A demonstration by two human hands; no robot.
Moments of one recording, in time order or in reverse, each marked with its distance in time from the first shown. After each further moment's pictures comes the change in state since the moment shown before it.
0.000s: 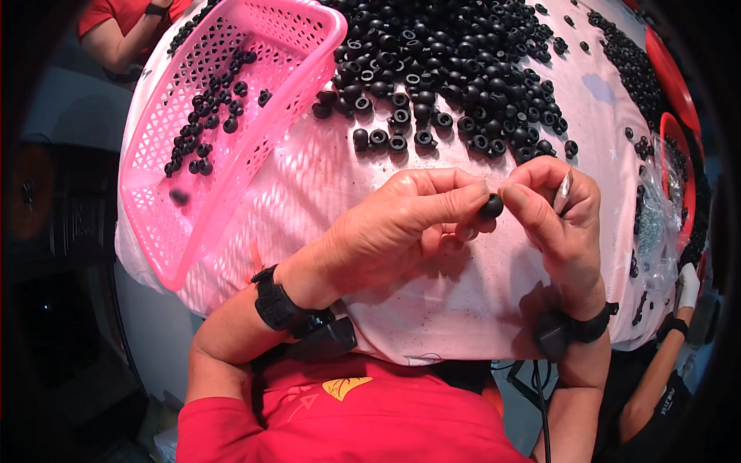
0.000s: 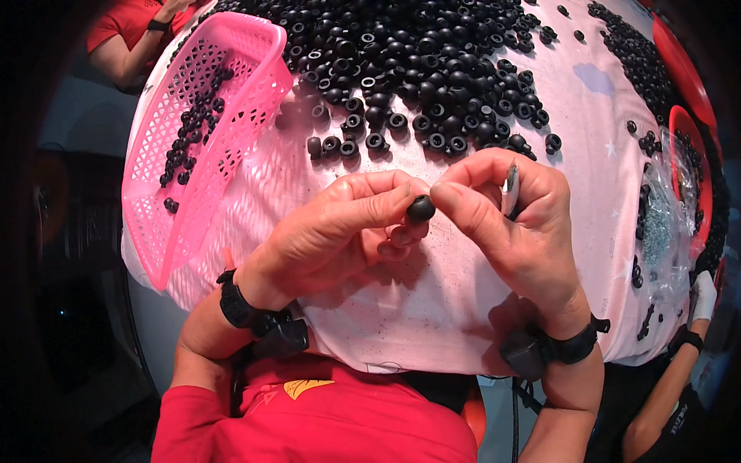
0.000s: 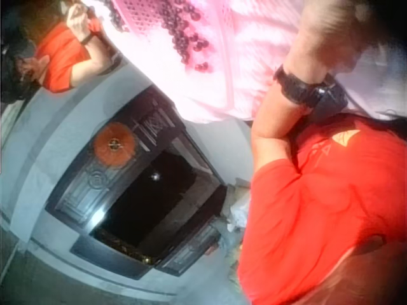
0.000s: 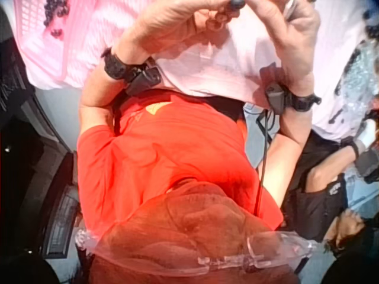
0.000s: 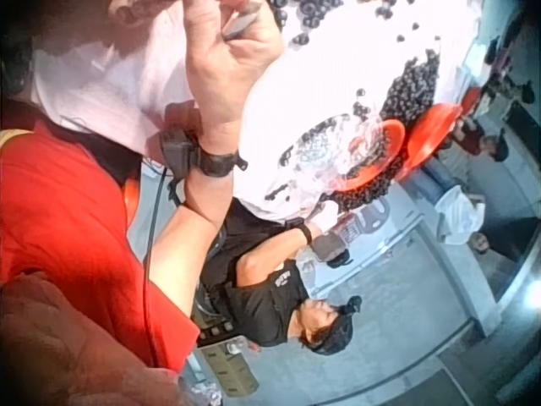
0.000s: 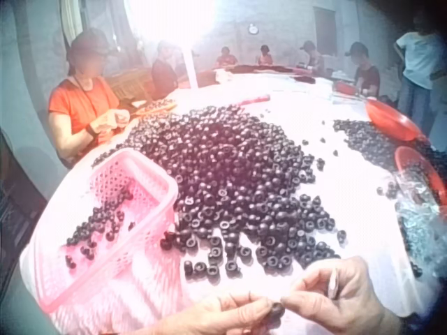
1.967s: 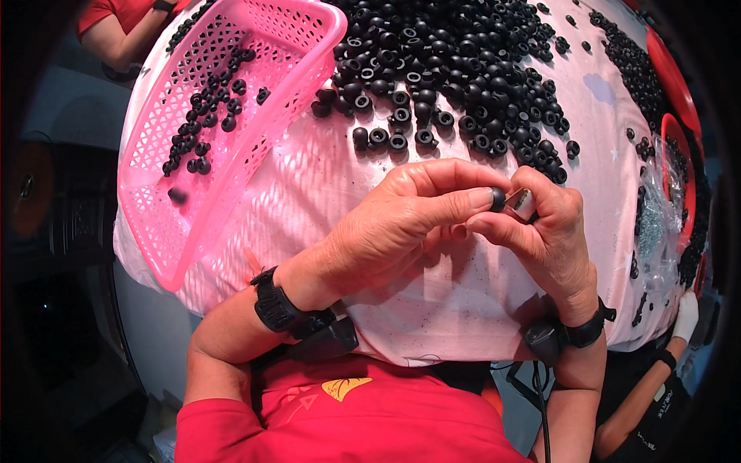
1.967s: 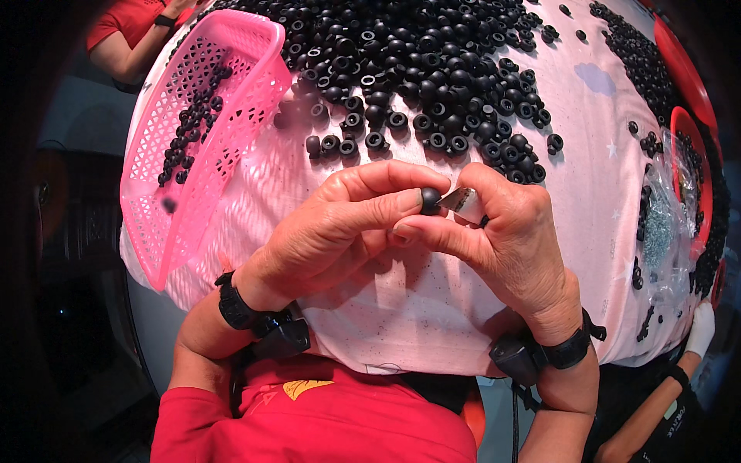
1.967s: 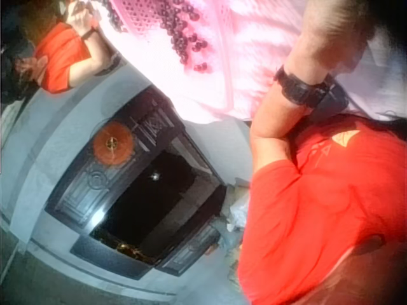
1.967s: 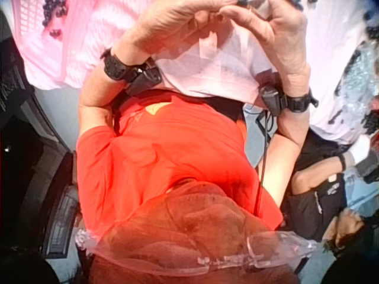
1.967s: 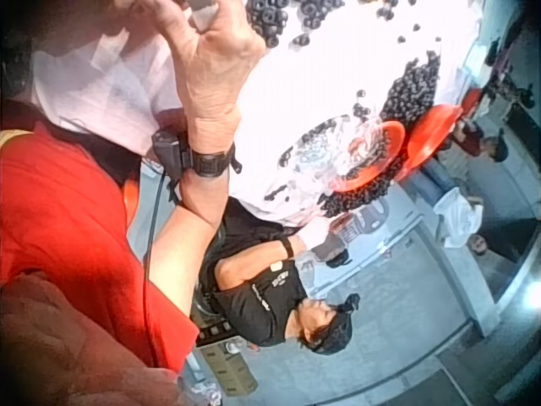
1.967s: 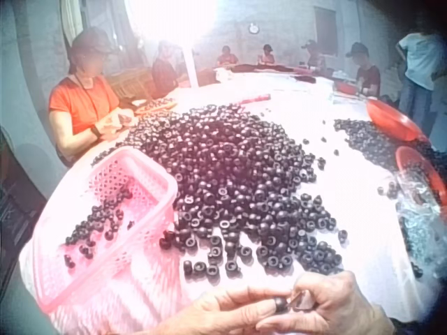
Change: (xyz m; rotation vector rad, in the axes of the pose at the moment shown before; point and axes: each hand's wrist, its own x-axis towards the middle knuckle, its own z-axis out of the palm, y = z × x) left_hand 0.000 0.000 0.002 0.032 0.045 0.077; right_hand 0.003 0.012 0.002 -0.619 -0.065 -0.244
